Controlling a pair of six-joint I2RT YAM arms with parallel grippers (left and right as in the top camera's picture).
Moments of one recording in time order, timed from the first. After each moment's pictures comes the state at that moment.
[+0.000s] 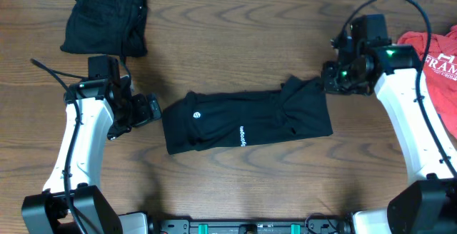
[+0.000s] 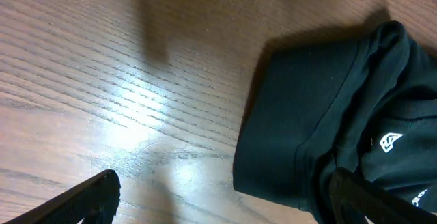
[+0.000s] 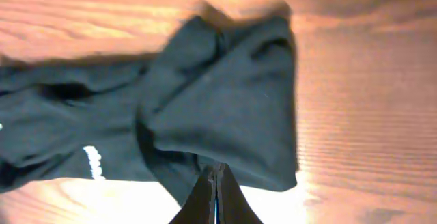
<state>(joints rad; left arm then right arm) 0.14 1.49 1.06 -1.00 0.15 -0.24 0.09 1.60 1.36 -1.05 -0.19 0.19</state>
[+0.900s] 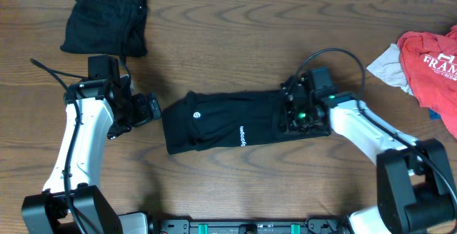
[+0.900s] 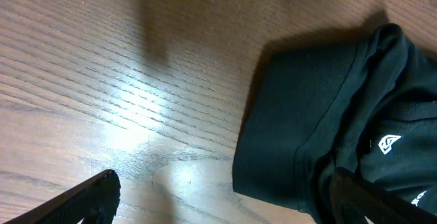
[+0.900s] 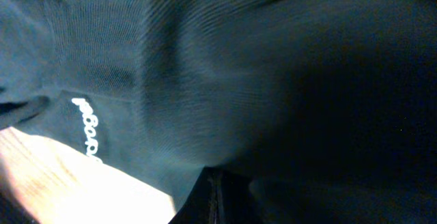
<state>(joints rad) 0.14 1.49 1.06 -0.99 0.15 -0.25 0.31 1.69 0.88 -0.53 -0.44 0.25</state>
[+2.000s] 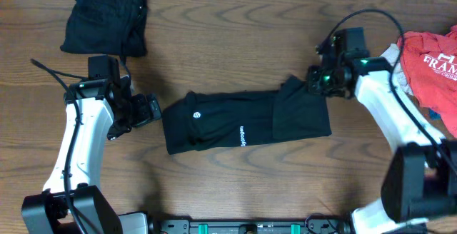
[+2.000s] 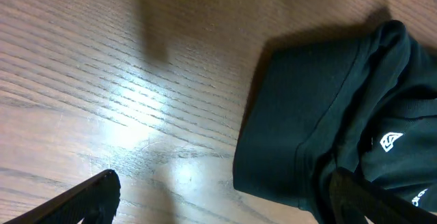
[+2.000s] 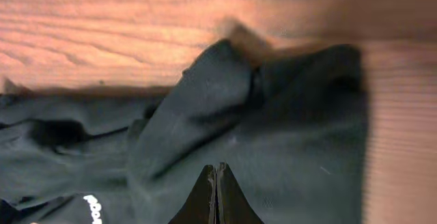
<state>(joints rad) 0.14 1.49 1.06 -1.00 0.15 -0.25 0.12 1.75 1.20 -0.68 -0.33 0.26</state>
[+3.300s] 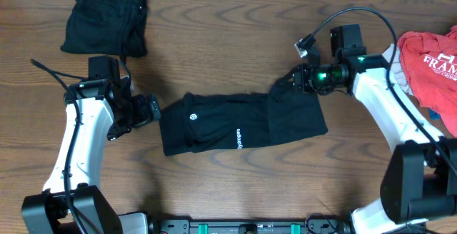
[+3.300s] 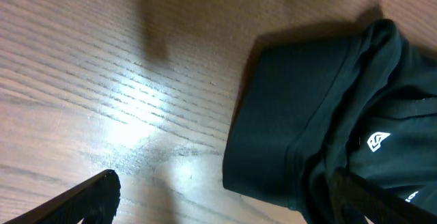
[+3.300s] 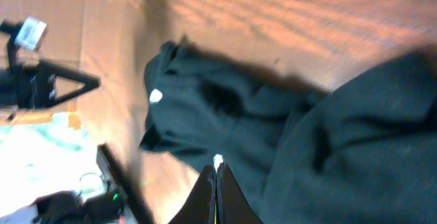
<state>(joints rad) 0.14 1.49 1.06 -1.01 0.15 -0.25 0.13 1.72 1.23 -0.72 -0.82 0.13</state>
